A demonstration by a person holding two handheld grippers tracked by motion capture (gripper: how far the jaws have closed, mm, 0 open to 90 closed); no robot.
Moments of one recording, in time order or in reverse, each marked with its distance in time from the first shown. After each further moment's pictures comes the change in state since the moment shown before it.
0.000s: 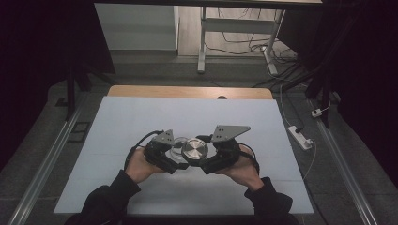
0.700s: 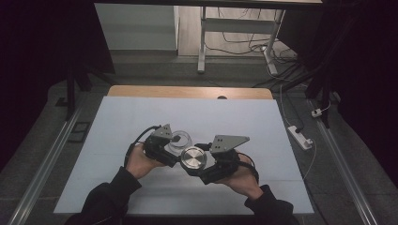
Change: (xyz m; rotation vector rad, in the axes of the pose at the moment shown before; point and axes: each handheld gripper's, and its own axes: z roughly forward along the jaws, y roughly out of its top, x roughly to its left) left arm 0.014 0.002 -0.001 -0.023 0.073 -0.038; right arm 0.020 -0.012 0.000 -0.006 0.009 -0.016
